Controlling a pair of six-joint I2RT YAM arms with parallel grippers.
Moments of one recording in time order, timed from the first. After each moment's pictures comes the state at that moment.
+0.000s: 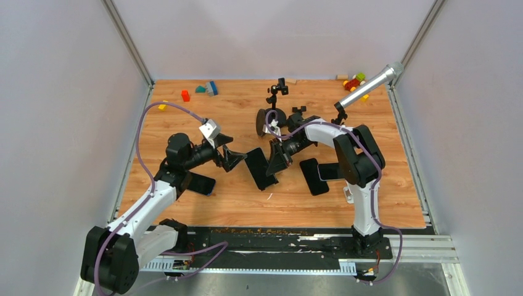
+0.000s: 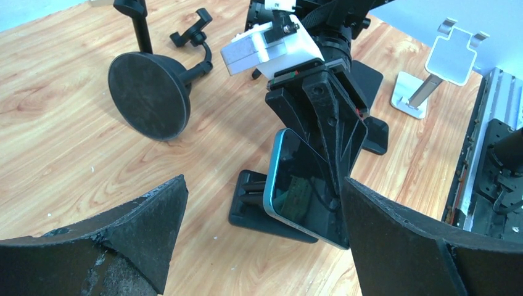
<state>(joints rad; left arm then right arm) -0.30 0.99 0.52 0.33 0.69 -0.08 0.48 2.09 1.41 -0.82 -1.38 -0.73</state>
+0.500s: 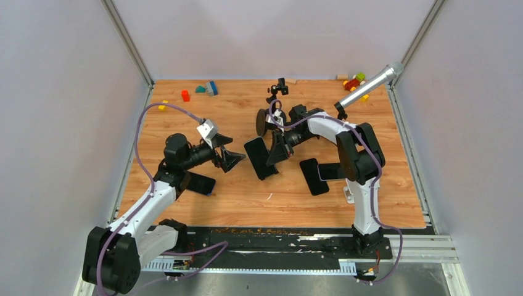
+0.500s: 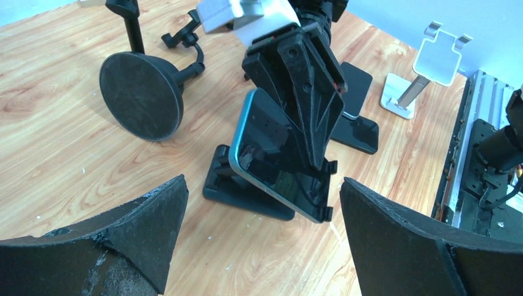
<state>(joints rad) -0.27 0.99 0.51 0.34 0.75 -0.10 0.44 2.13 1.51 -0.87 -1.40 -0.73</state>
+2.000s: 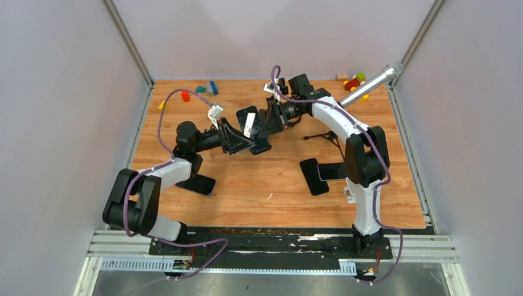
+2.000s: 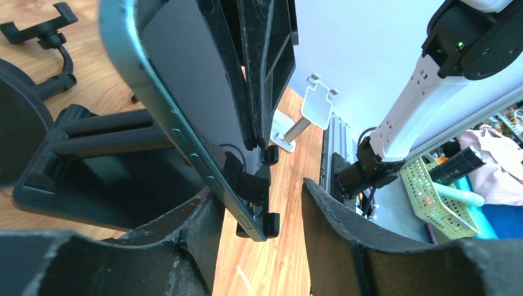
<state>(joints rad) -0.26 1.44 0.61 0.93 1.03 -0.70 0.44 2.07 1.80 -0.69 -1.40 -0.17</state>
